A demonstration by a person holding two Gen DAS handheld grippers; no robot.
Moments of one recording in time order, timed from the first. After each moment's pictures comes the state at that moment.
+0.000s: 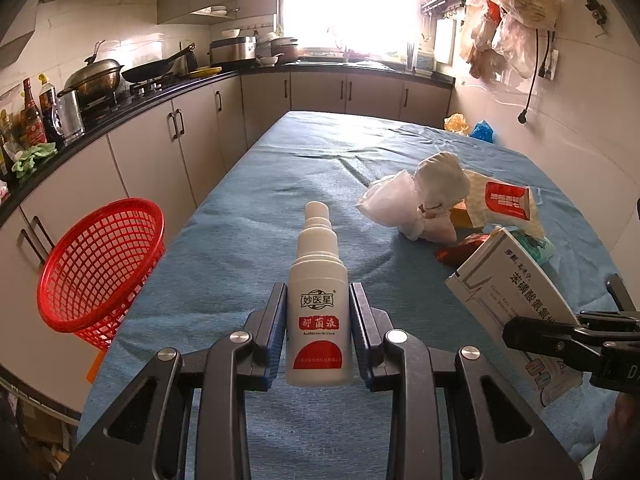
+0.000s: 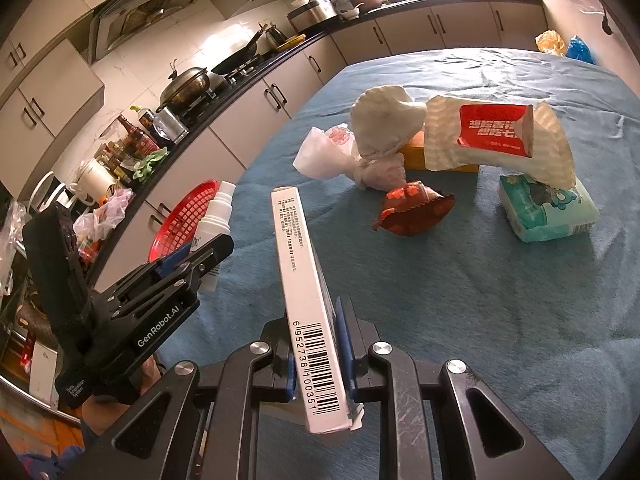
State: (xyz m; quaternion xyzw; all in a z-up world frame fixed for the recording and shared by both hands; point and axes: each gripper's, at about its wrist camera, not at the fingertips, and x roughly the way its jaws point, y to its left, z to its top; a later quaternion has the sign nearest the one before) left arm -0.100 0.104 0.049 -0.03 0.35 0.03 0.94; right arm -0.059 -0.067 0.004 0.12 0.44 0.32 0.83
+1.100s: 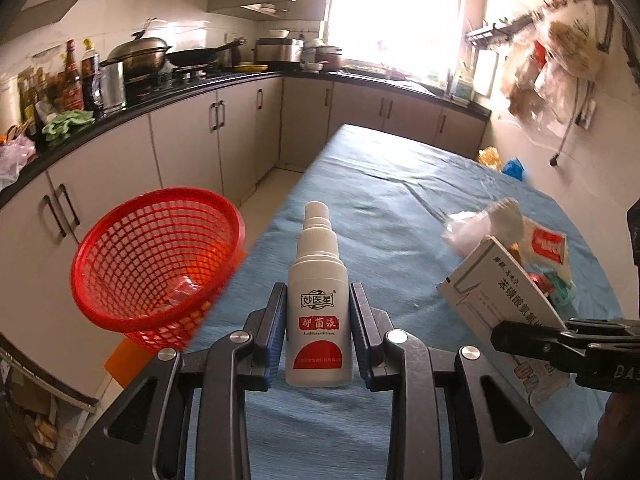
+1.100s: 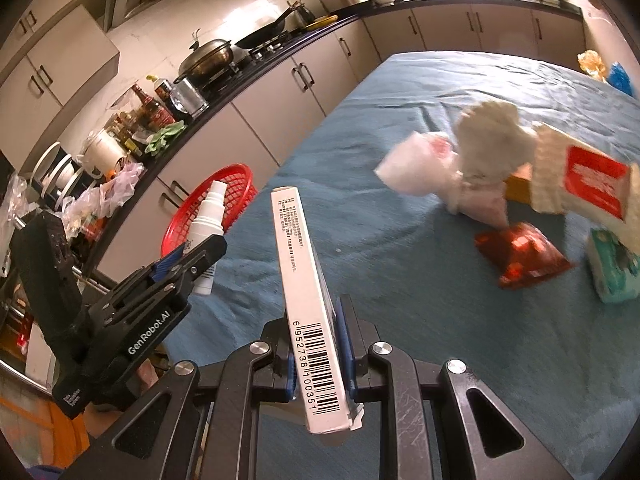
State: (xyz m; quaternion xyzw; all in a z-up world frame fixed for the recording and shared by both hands) left arm -0.115 0.181 0.061 -0.09 0.32 0.09 0.94; right arm -0.034 0.015 0.021 0.07 0.46 0.36 0.81
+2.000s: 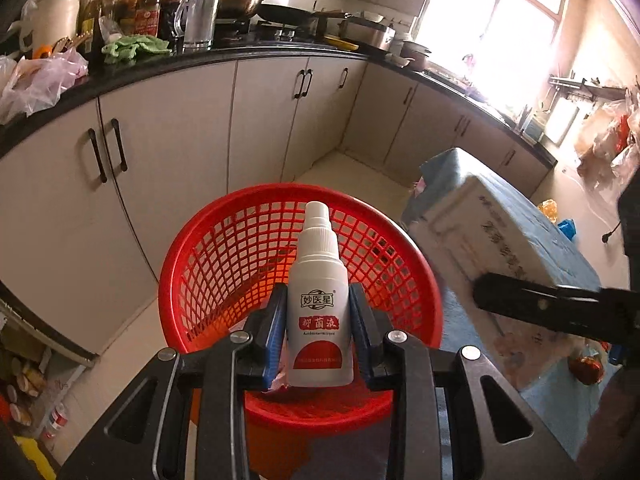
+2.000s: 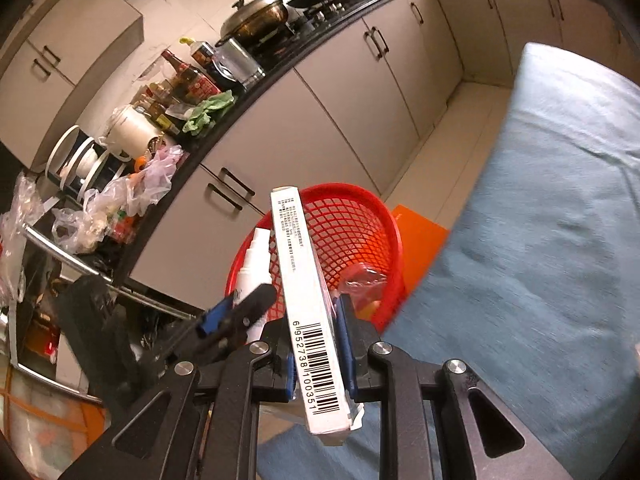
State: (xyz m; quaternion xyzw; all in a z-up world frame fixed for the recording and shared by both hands) left arm -0.092 0.351 0.042 -0.20 0.35 0.16 0.90; right arm 0.033 0.241 0.038 0.07 0.50 0.44 0.74
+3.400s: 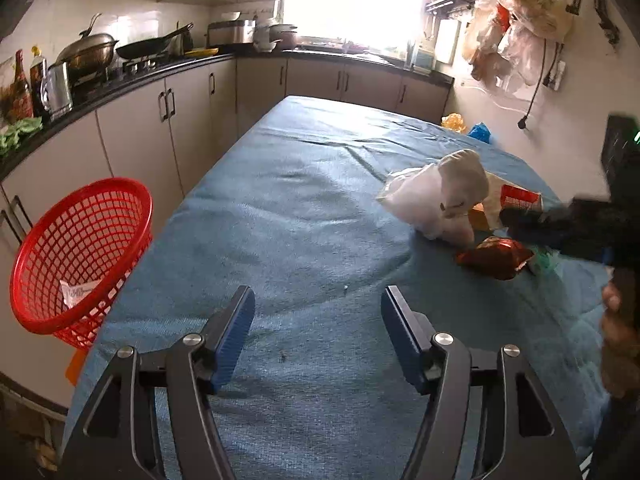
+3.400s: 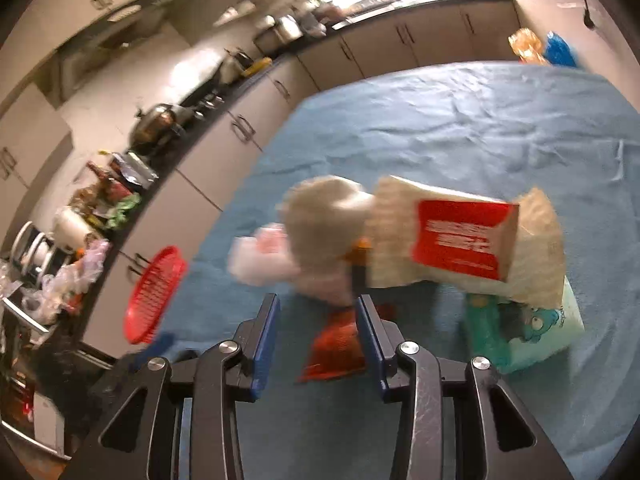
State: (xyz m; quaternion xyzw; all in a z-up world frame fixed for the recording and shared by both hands) left arm -0.076 0.127 0.032 -0.07 0.36 0.01 0.93; right arm 0.036 -0.070 0.009 0.16 0.44 0.27 0.84
